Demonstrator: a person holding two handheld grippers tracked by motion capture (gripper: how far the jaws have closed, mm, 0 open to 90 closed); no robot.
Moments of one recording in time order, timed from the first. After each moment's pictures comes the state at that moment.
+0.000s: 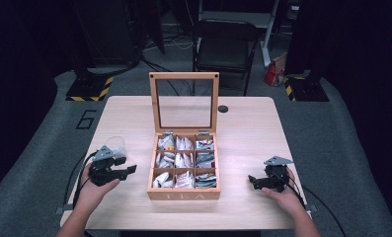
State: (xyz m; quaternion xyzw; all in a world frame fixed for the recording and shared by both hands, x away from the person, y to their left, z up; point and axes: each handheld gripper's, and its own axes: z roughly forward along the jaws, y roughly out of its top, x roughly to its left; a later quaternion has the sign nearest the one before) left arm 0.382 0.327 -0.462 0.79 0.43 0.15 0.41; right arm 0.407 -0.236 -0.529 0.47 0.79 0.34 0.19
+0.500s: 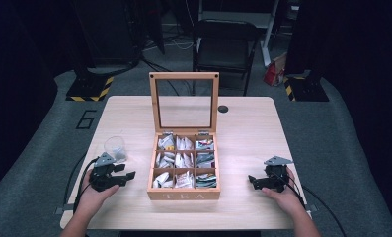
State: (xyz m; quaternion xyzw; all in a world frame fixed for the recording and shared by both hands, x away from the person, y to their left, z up) left arm 0.379 0.335 -0.489 0.79 0.44 0.15 0.39; right arm 0.407 -0.236 -0.529 0.47 0.79 0.34 0.19
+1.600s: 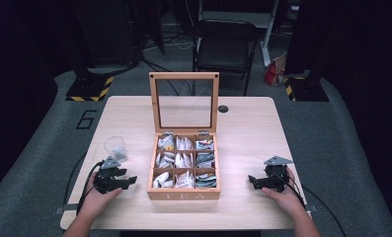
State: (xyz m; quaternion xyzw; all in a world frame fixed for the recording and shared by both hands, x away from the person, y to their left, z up) left arm 0.383 0.330 -0.510 0.81 0.45 0.14 0.36; right arm 0.406 -0.236 -0.529 0.47 0.79 0.34 0.19
